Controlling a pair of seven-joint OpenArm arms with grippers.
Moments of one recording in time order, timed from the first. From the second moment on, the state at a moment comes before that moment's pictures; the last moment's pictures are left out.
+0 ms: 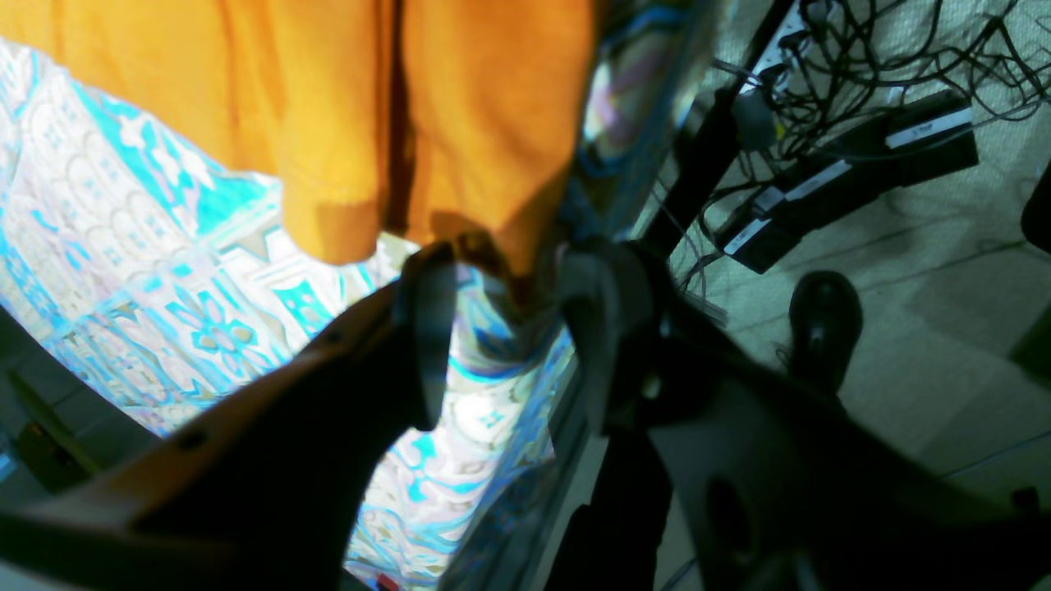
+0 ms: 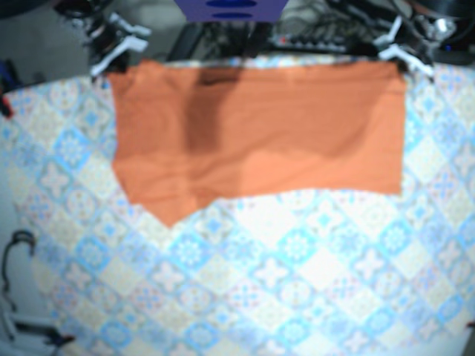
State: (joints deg) left arm 45.9 -40.0 -0.3 87.7 33.9 -16.5 7.8; right arm -42.3 22.7 0.5 91.8 -61.0 17.8 4.9
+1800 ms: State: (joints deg) left arm 56.1 -40.3 -15.8 103.0 27.4 -16.3 8.9; right arm -52.9 22.8 10.2 102.5 -61.0 17.9 4.8
